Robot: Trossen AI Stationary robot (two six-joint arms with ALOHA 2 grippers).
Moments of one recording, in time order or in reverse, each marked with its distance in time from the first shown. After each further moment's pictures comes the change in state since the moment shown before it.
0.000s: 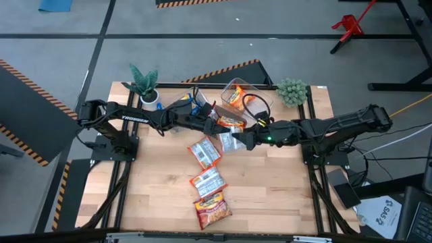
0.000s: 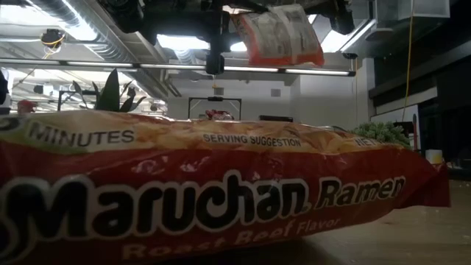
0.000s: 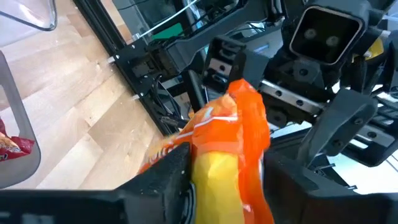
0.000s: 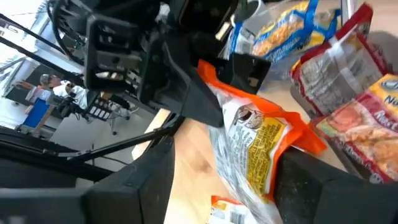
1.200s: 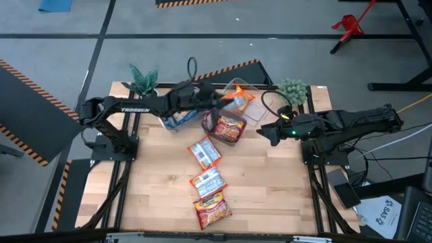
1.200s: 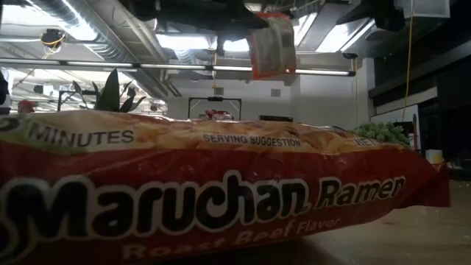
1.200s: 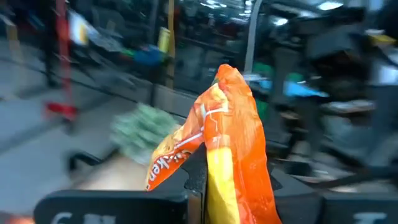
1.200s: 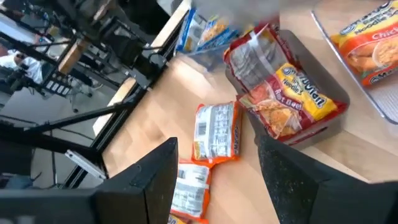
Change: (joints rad) left arm 0.129 0.019 0.202 -0.151 -0.241 0.883; right arm 0.000 -0.269 0.000 -0.453 -0.021 -0.015
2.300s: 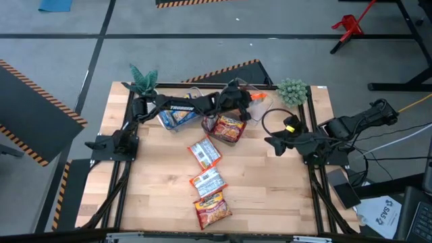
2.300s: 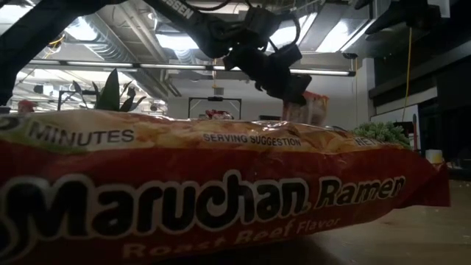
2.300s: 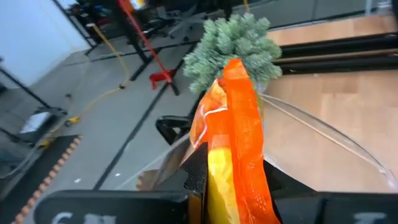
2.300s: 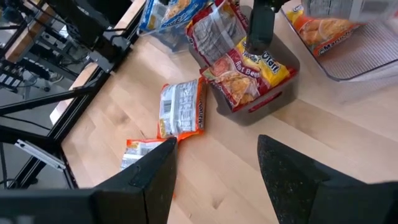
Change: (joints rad) left arm -0.006 0.604 0.557 -0.279 -0.350 0.536; right arm 0.224 0.004 0.000 -0.234 0.218 0.215
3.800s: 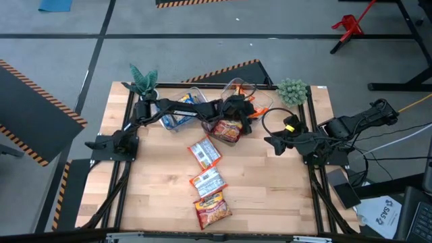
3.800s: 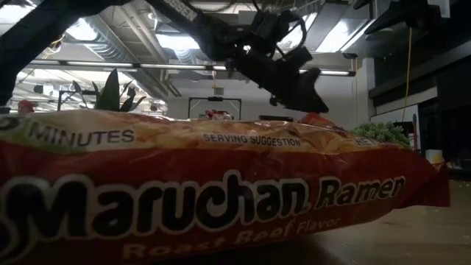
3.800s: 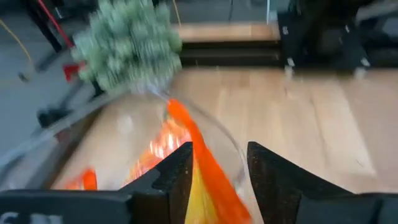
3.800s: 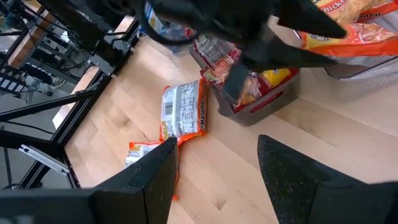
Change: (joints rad) left arm -0.051 0.041 0.000 -0.028 0.265 -0.155; right arm -0.001 0.001 0.000 0.006 0.001 0.021
